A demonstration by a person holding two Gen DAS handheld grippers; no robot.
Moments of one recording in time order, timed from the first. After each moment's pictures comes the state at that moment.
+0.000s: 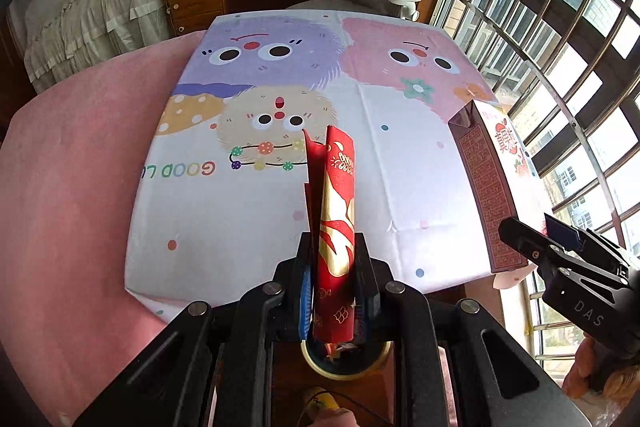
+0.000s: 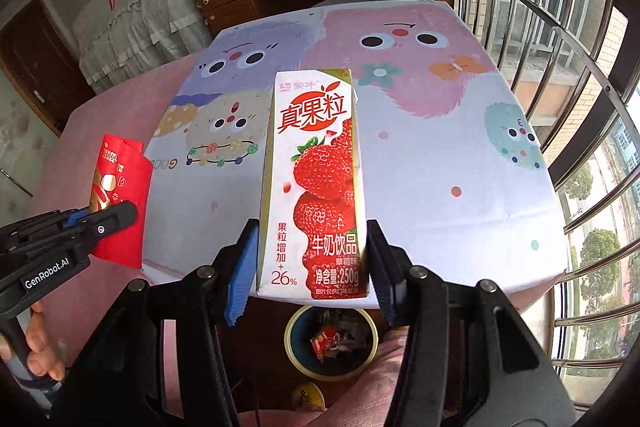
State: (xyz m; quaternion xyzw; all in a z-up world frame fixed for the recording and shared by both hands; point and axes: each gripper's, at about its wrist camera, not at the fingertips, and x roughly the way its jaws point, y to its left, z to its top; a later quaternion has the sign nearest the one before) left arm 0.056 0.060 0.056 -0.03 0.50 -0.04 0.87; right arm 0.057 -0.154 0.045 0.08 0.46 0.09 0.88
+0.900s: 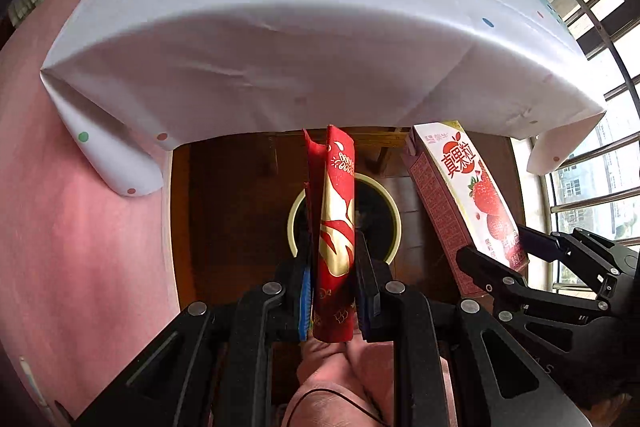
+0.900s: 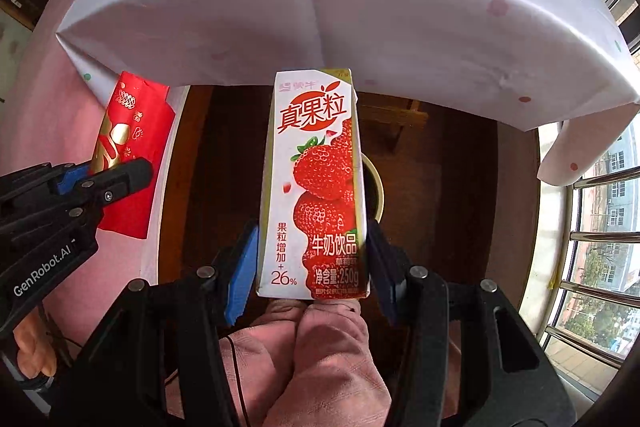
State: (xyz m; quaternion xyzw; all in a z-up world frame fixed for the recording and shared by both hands) left arm -0.057 0.052 -0.158 -0.05 0.62 -0.04 0.78; right arm -0.055 -0.099 -0.159 -0.01 0.64 0.10 0.76
